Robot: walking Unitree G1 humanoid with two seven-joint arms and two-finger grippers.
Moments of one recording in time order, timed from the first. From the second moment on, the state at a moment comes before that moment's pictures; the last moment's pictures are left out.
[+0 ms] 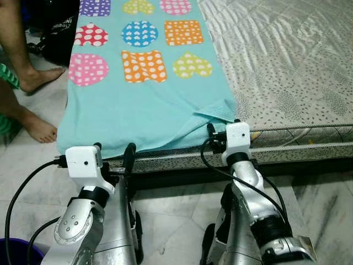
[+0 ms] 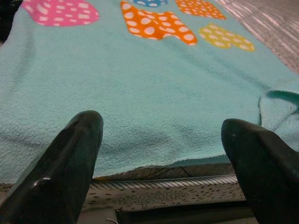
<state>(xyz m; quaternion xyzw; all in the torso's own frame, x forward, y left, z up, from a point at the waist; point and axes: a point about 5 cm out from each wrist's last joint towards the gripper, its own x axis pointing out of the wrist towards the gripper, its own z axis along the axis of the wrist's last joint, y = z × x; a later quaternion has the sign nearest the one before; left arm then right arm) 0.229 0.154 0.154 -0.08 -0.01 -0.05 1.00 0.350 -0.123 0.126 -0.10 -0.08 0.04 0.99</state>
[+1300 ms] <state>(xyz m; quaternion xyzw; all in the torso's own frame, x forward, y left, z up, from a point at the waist) 0.230 0.154 0.155 -0.08 -0.01 -0.05 1.00 0.368 -0.129 0.131 -0.23 -0.11 0.03 0.97</state>
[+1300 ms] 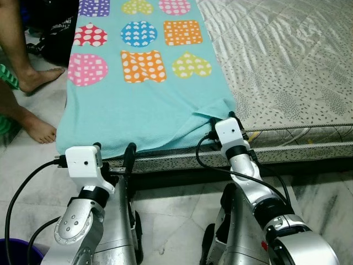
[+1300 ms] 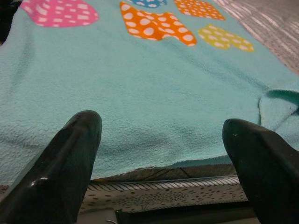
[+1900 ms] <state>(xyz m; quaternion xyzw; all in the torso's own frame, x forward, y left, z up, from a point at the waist) 0.230 0.155 0.155 -0.08 -0.01 -0.05 1.00 0.370 -0.136 0.133 -0.24 -0.11 0.02 0.97</state>
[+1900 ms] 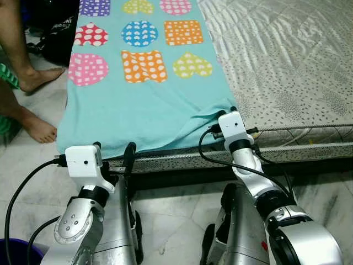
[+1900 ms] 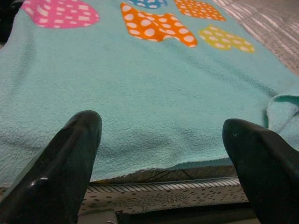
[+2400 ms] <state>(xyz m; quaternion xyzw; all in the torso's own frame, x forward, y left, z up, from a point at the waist) 0.230 0.155 0.156 -0.08 -0.01 -0.05 1.00 0.356 -0.154 0.108 -0.20 -0.07 0.02 0.98</state>
